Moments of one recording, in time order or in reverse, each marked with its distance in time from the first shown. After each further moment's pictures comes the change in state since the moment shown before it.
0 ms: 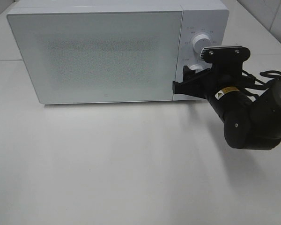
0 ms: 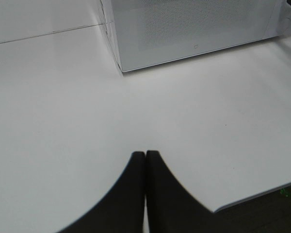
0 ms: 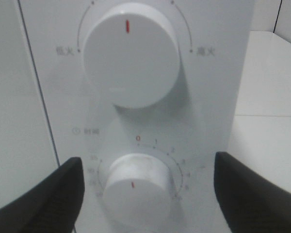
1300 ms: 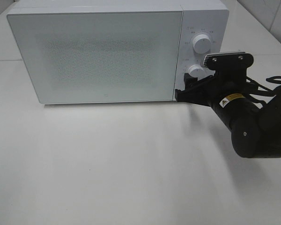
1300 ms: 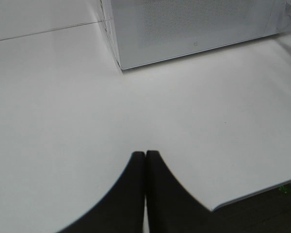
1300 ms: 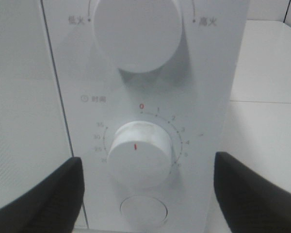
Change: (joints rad) left arm 0.000 0.017 -0.001 -0.001 0.002 0.000; right arm 0.000 -0.023 0.071 -0.032 0.000 0.027
